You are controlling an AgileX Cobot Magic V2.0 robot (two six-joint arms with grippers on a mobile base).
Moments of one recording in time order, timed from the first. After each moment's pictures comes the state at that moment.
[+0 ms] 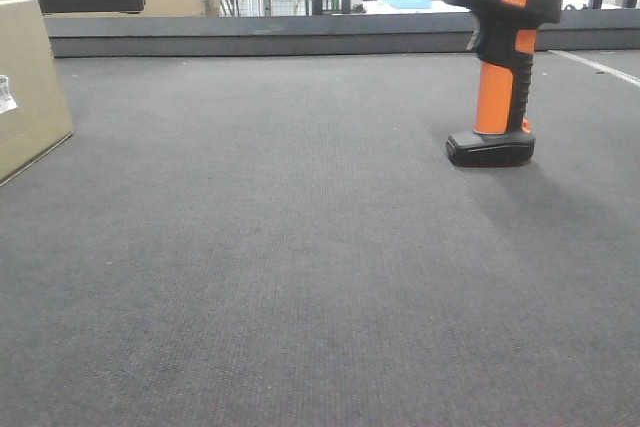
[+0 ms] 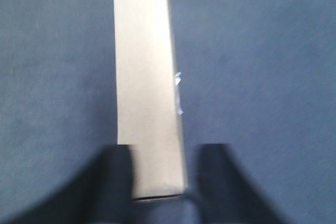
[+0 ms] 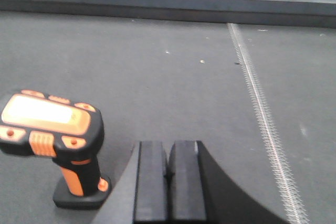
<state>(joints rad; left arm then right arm) 0.12 1.35 -1.52 -0.03 1.10 0.16 0.05 0.96 -0.90 0.02 0.33 -0.02</state>
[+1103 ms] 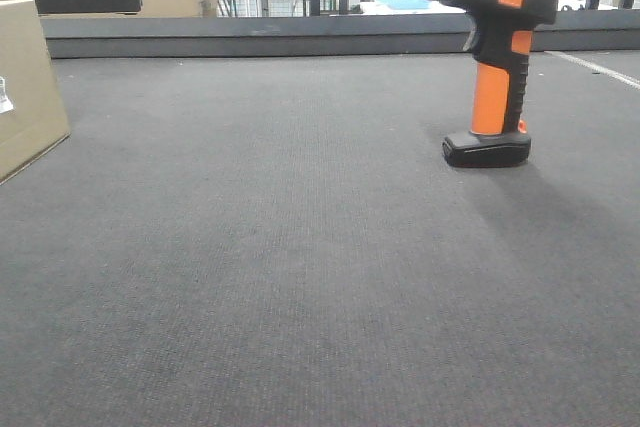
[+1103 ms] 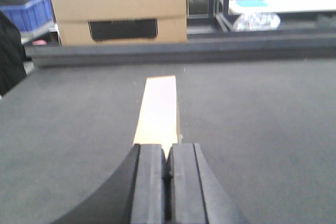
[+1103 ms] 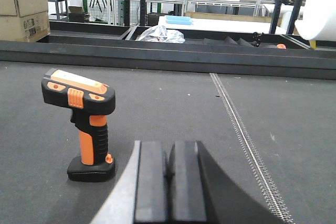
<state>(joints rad) 0.12 0.33 -0.49 -0.08 0.31 0.16 0.05 0.20 -0.39 0.01 0.30 -0.02</state>
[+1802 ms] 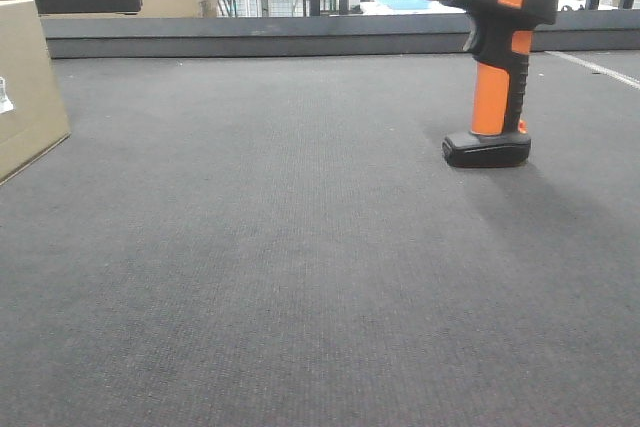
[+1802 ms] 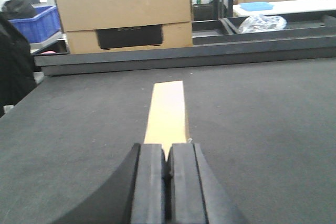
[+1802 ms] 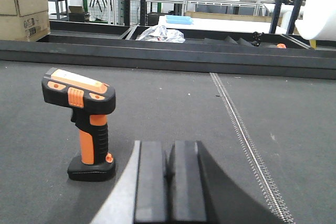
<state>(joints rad) 0.12 0.31 -0.47 0.01 0.29 0.10 0.05 0.20 -0.39 0.01 0.30 -0.02</state>
